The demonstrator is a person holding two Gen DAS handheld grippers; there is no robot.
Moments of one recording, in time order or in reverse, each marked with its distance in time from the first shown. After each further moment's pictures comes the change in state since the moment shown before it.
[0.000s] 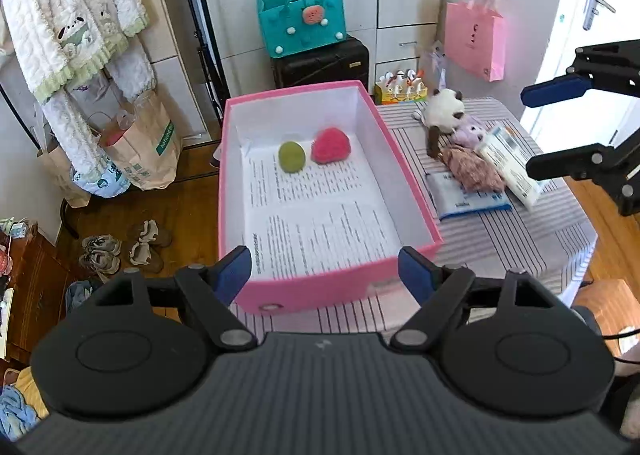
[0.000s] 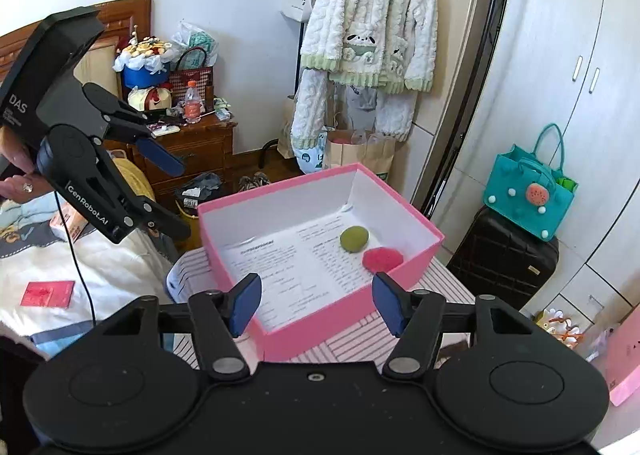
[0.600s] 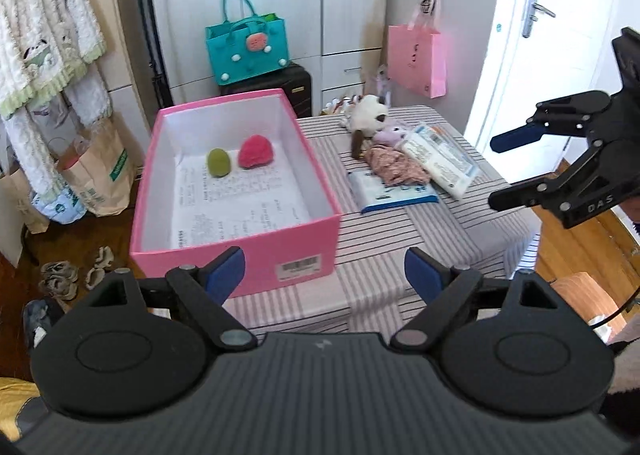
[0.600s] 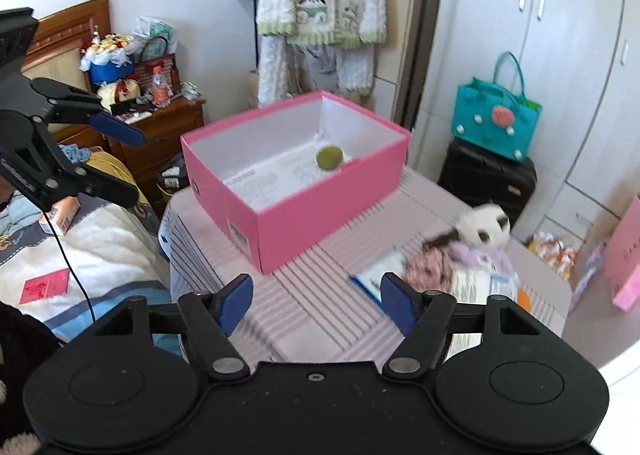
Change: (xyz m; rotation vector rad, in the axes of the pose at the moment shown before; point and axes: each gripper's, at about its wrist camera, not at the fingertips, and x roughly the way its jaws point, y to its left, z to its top) left arm -0.016 -0.062 -0.055 0.046 -0.126 -0.128; right arm -0.030 0.006 -0.102 0.149 0.056 -0.064
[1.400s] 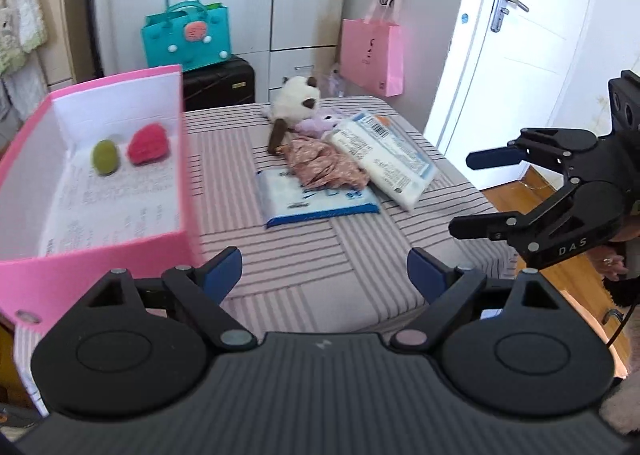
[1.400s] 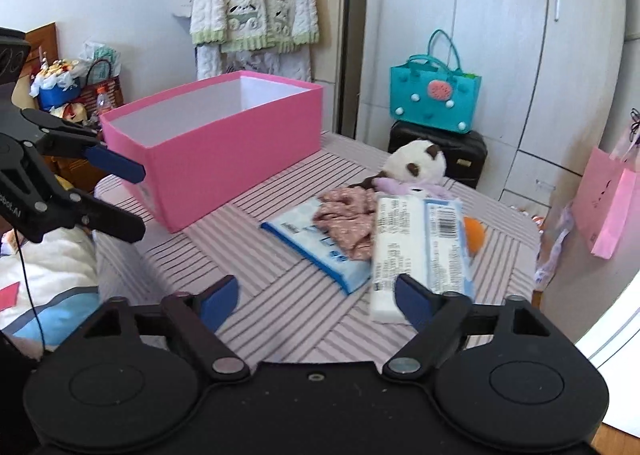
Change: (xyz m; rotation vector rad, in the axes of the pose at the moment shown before) left arm 0.115 -0.068 -0.005 -0.017 -0.029 -0.129; right arm 0.028 -0.063 -0.102 0.125 -0.074 -0.111
